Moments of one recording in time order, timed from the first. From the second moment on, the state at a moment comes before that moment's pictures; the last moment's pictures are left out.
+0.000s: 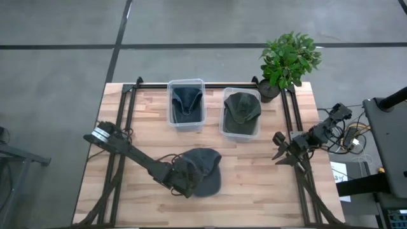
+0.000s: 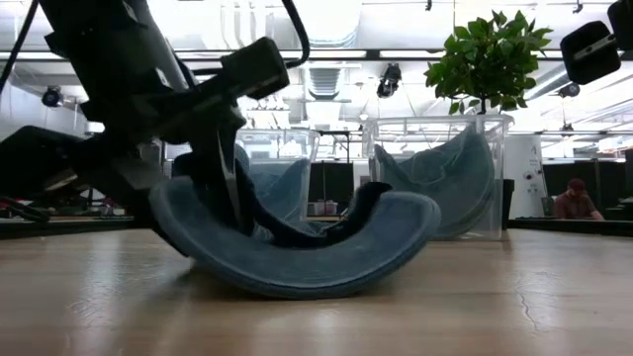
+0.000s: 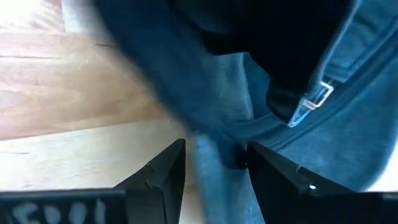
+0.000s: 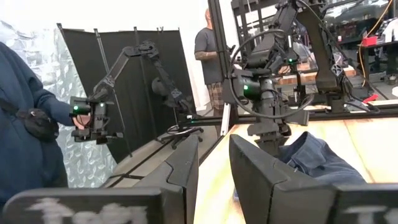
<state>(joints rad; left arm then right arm) -0.52 1.85 1.15 -0.44 -0.35 -2.02 0.67 0.00 0.08 0.06 0.18 0.22</state>
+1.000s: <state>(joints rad) -0.92 1.52 1.17 -0.34 -1.17 -1.62 0.67 0.00 0.08 0.06 0.18 0.23</state>
